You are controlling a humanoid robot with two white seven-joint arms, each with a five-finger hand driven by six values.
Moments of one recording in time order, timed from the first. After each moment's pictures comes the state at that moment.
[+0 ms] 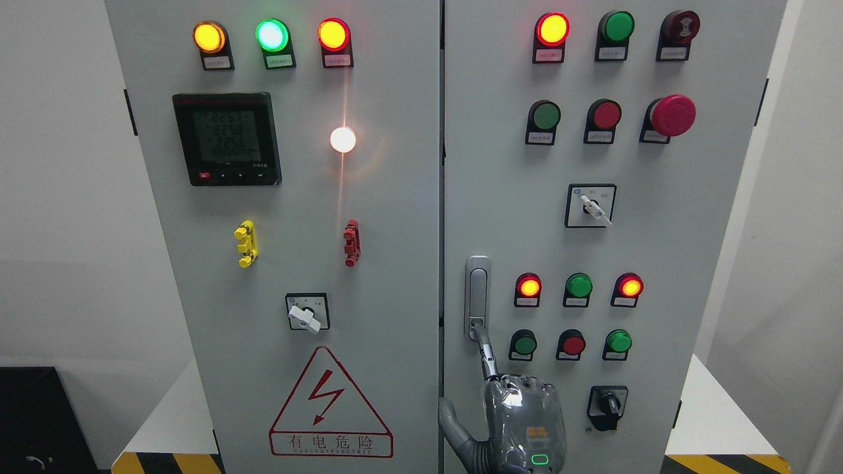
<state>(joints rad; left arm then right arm) -0.04 -0.11 -0.13 -0.05 0.14 -0.06 -0.06 -0.28 0.12 0.39 -1.68 1.37 0.28 -0.19</state>
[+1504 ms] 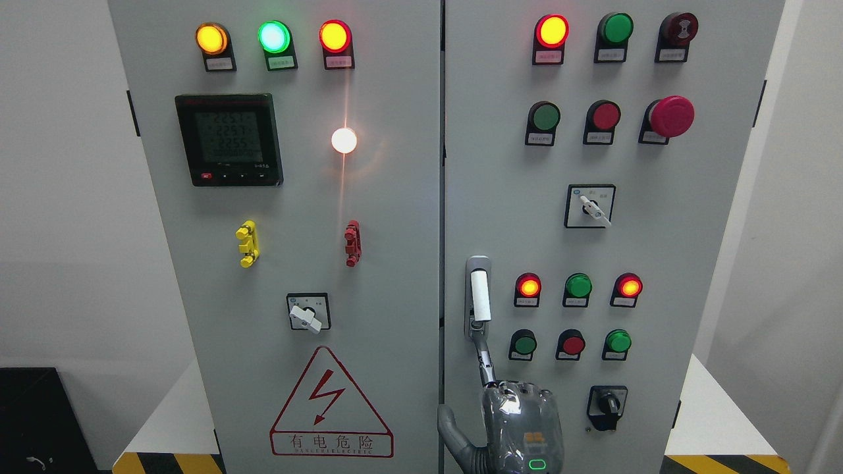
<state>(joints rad) -0.04 -0.11 -0.13 -0.05 0.14 -0.06 -0.06 -0.28 0.12 0.39 -1.65 1.37 0.28 -0.20</state>
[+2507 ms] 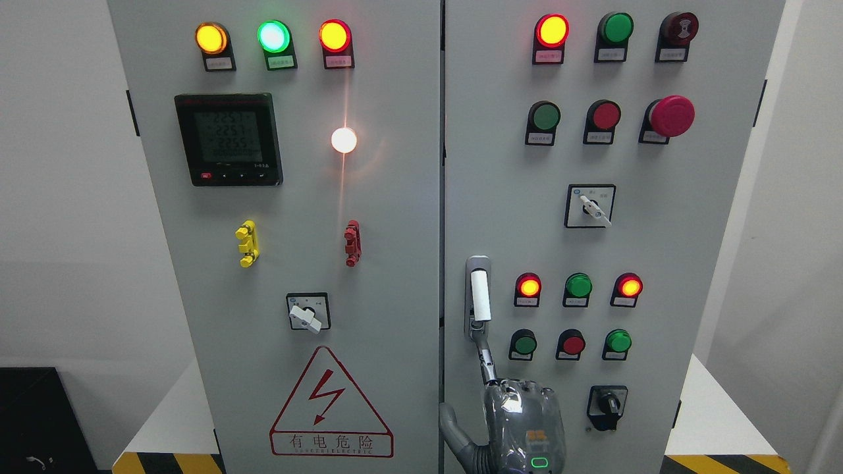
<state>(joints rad) -0.04 -0.11 -0.13 -0.05 0.14 -0.06 -0.06 -0.28 0.12 0.39 -1.67 1.36 0.28 -0.19</state>
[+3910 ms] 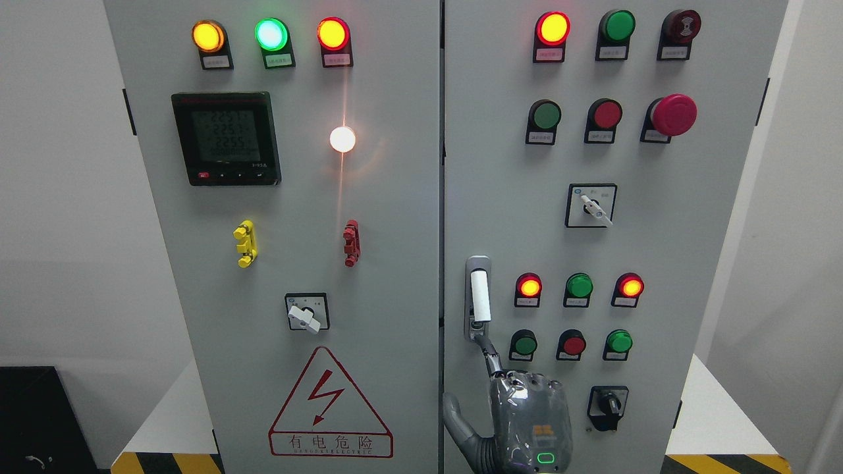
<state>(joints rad) -0.04 -0.11 -0.13 -0.05 0.14 -0.06 -0.06 -0.28 0.12 0.39 -1.71 1.36 0.28 -0.22</state>
